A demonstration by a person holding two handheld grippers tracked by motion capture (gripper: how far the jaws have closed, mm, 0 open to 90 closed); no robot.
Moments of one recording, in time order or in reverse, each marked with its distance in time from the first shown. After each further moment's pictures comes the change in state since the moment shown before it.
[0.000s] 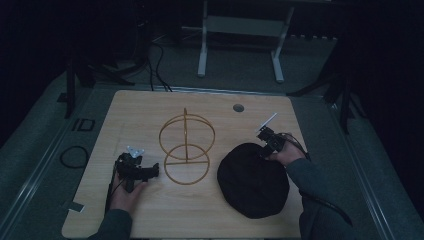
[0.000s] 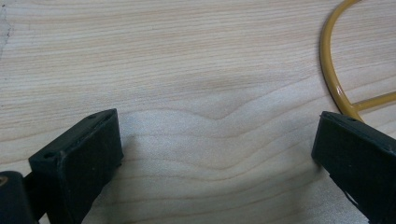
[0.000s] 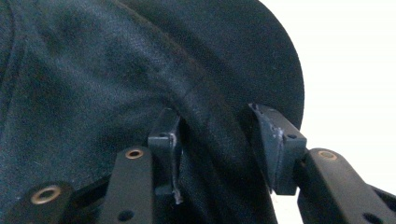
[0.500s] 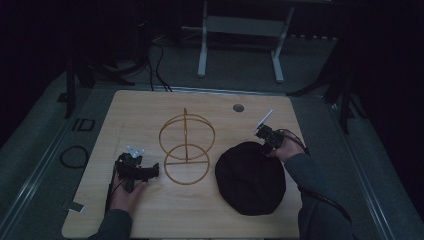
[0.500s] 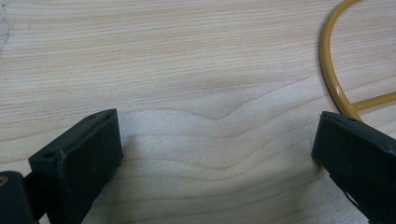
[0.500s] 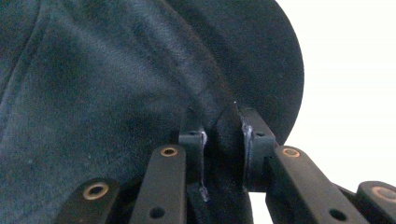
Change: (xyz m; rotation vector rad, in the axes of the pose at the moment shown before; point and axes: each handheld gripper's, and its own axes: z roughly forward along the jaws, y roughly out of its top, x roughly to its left) left arm 0.000 0.000 0.000 0.000 0.000 0.000; right arm -0.001 0.011 -0.006 0.082 -0.013 -0.034
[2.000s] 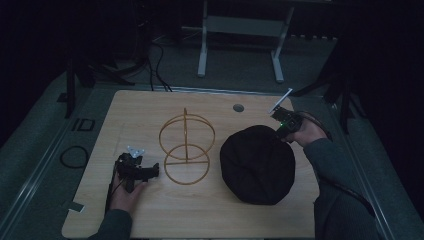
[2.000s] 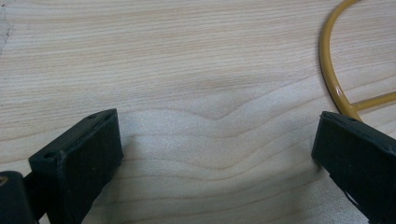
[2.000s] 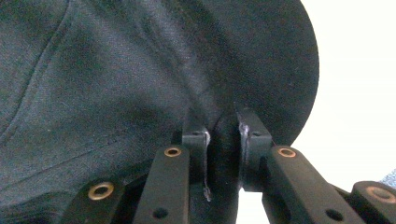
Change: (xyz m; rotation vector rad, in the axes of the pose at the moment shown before) left arm 0.000 0.000 0.000 0.001 0.000 0.000; right arm -0.016 -0.004 -0.088 -0.043 0.048 0.020
